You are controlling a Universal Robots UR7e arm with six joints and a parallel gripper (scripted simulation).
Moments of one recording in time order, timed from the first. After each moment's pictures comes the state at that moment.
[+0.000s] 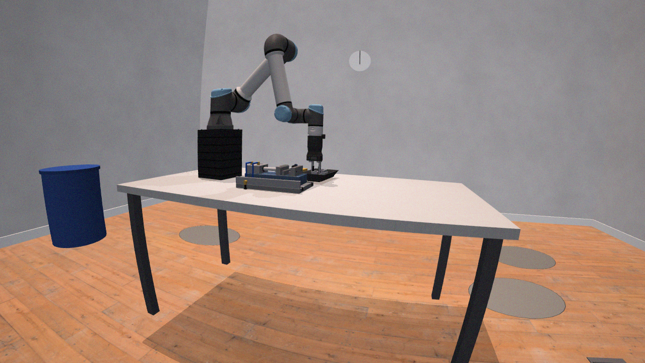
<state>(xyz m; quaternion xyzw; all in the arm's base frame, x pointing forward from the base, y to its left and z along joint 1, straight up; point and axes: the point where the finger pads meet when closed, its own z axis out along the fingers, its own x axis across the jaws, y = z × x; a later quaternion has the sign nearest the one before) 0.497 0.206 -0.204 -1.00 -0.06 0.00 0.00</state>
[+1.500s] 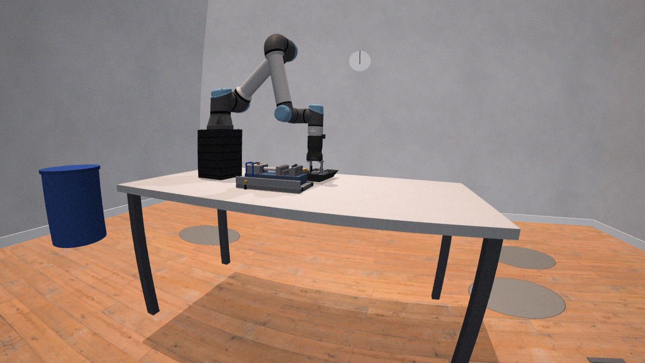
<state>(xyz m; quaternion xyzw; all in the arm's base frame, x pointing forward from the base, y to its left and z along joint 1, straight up) 0.497 0.206 -0.204 -1.00 -0.06 0.00 0.00</state>
